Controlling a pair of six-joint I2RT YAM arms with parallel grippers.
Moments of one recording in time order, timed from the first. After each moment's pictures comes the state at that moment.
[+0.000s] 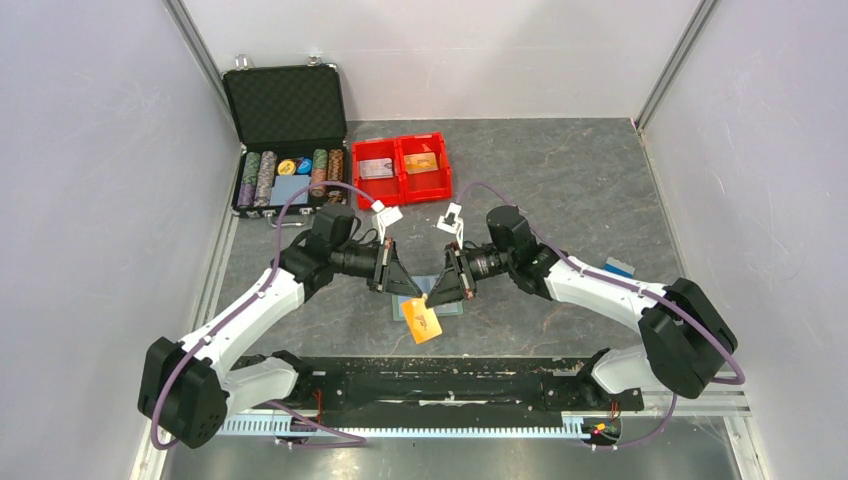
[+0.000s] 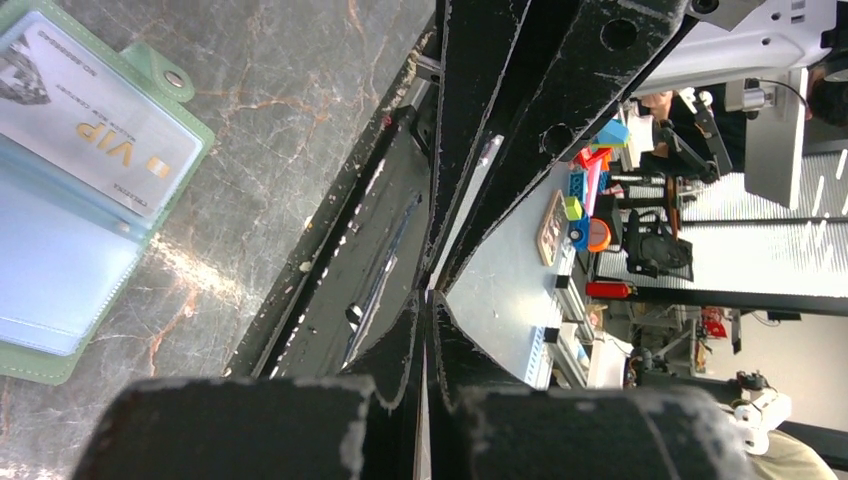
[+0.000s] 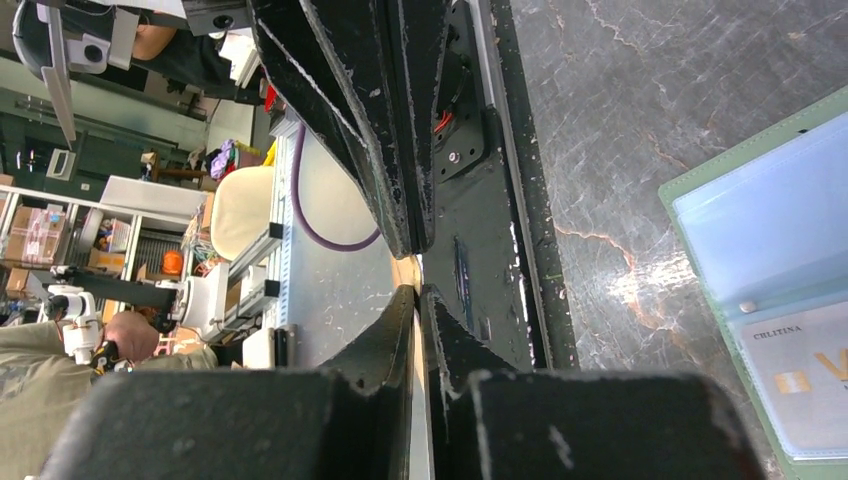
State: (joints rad) left arm -0.50 1.11 0.75 -0.32 0.97 -0.48; right arm 0.71 1.39 0.75 0.20 -1.01 0.52
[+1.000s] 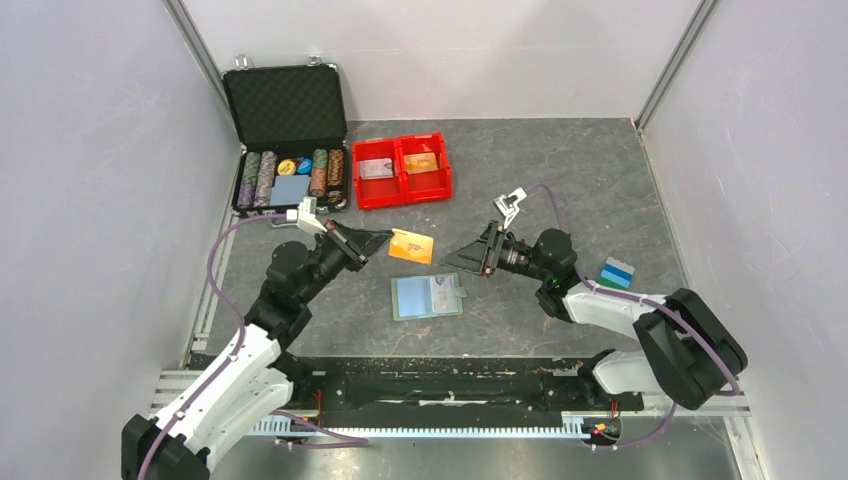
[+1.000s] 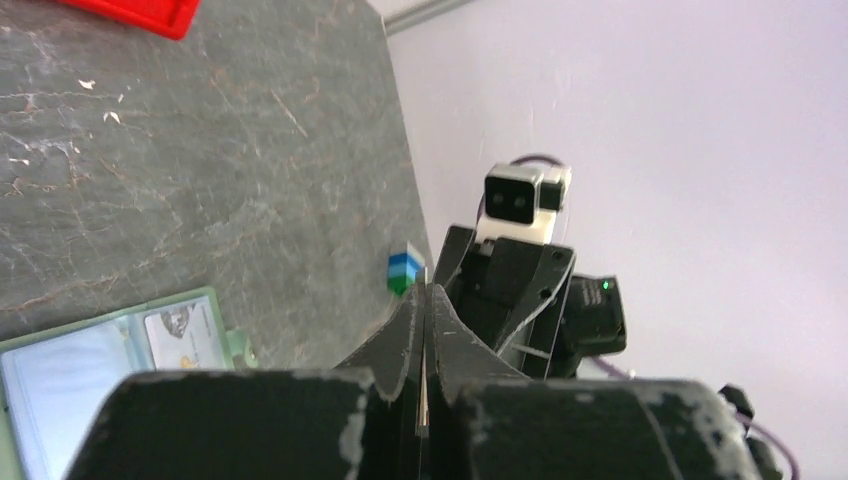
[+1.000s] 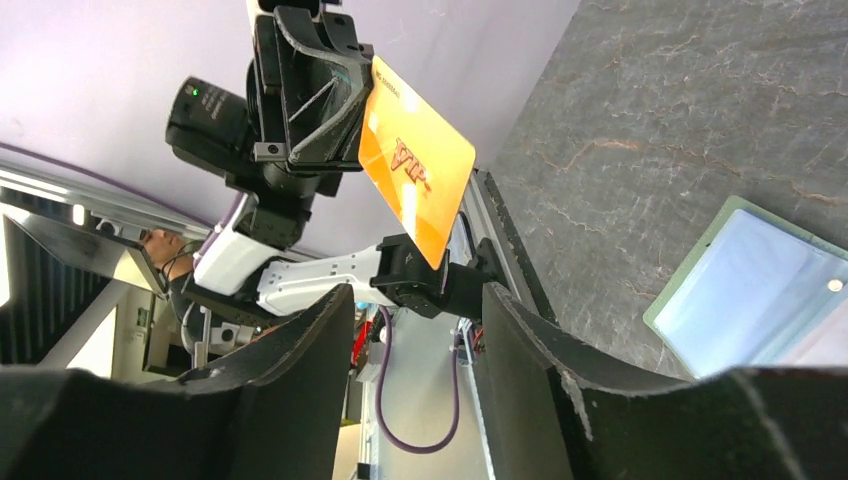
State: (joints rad) left arm -0.47 0.72 0.49 0.17 0.22 -1.10; right arm 0.56 1.32 0.43 0.98 -0.71 1.16
